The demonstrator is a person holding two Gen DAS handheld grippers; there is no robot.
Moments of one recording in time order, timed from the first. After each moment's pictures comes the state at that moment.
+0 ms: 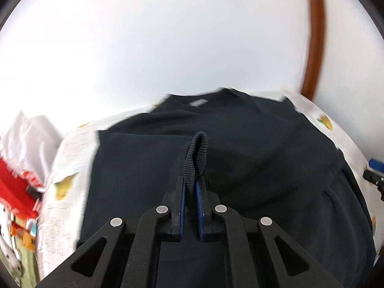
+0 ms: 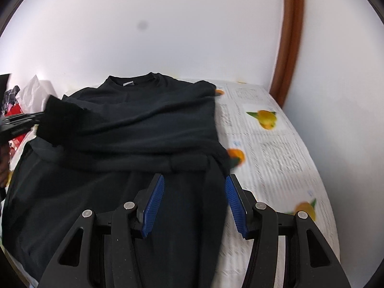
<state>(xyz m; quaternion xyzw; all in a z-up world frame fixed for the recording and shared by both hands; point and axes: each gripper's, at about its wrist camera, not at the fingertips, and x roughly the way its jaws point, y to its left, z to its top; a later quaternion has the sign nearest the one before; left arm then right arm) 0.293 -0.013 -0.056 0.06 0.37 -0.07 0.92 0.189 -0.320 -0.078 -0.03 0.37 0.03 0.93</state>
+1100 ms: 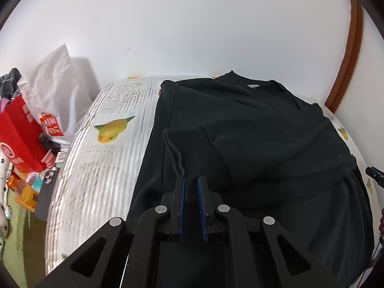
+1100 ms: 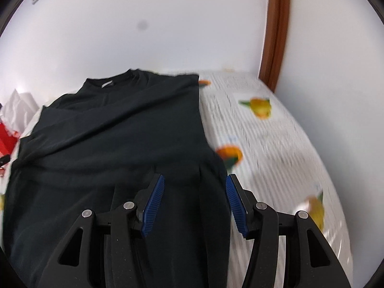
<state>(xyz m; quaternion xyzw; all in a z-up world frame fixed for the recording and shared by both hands) 0.245 0.106 -0.086 -0.02 0.41 -0.03 0.91 0.204 -0.325 -0.095 0.01 0.39 -0.02 0.92</state>
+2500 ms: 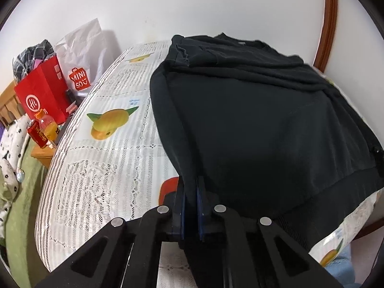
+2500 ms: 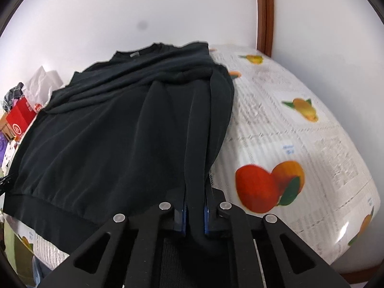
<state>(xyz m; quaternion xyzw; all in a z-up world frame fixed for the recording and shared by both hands) 0.059 0.113 -0.138 0.00 0.43 -0.01 0.90 0.036 -0.312 -0.150 0.03 0.38 0.01 0.93</state>
